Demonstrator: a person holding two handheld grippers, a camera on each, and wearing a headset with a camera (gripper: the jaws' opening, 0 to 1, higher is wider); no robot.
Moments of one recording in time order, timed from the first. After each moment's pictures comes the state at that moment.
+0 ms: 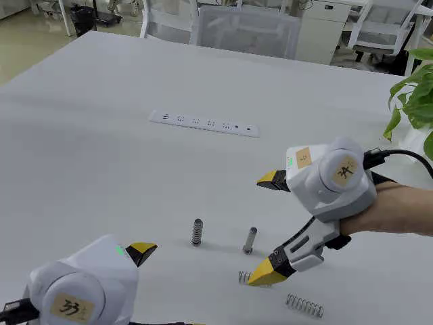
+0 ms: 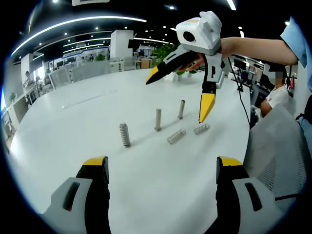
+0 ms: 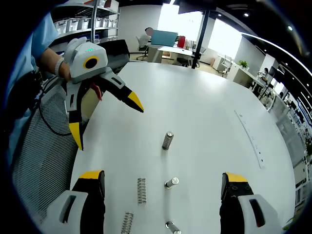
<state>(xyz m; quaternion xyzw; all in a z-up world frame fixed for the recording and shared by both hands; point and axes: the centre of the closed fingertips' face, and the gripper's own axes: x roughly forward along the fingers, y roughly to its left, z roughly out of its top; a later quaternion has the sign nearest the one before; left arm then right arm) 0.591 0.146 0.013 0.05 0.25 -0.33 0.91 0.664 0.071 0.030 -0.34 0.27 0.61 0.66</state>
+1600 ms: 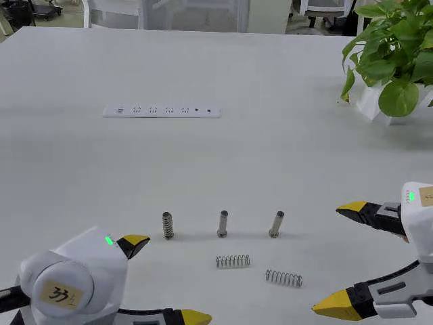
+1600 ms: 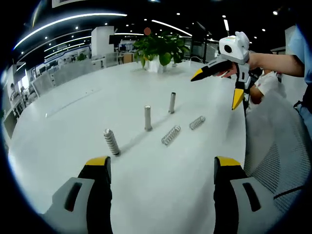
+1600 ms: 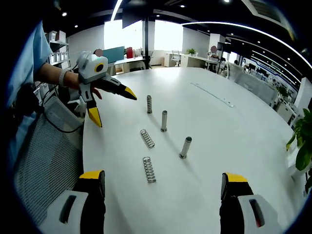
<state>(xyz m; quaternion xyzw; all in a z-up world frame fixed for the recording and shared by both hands) 0.610 0.129 -0.006 0.09 0.27 -0.40 0.87 0.621 -0.053 0.011 -0.20 0.31 0.48 0.79</state>
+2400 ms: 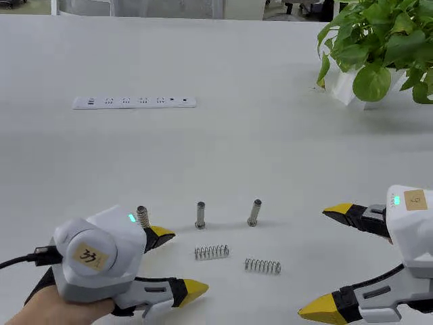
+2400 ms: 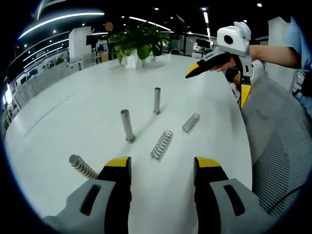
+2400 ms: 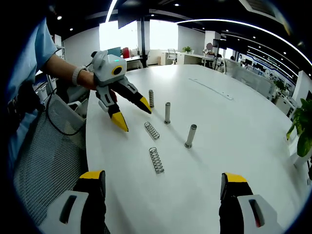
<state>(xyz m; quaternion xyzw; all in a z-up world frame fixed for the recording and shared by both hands) 0.630 0.077 -0.034 0.14 0.28 -0.49 0.81 0.600 -0.063 0.000 -0.19 0.32 0.47 0.80</state>
